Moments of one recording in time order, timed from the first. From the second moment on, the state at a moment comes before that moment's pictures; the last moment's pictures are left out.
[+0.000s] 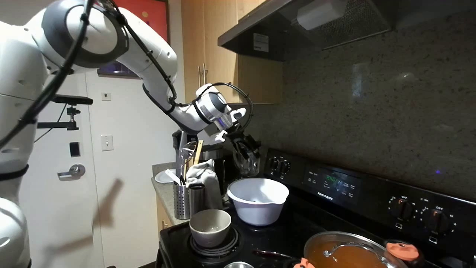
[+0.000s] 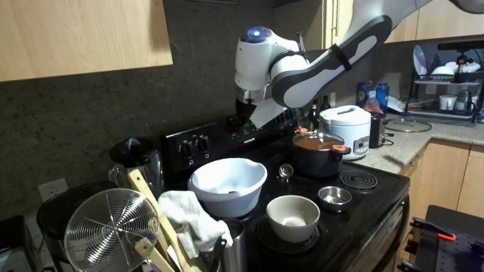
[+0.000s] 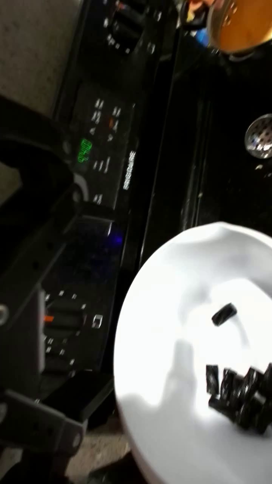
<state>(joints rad) 0.24 0.21 0.02 -1.89 -0.72 2.39 0.84</state>
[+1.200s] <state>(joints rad) -0.01 -0.01 -0.03 -2.53 -0.58 2.52 0.73</state>
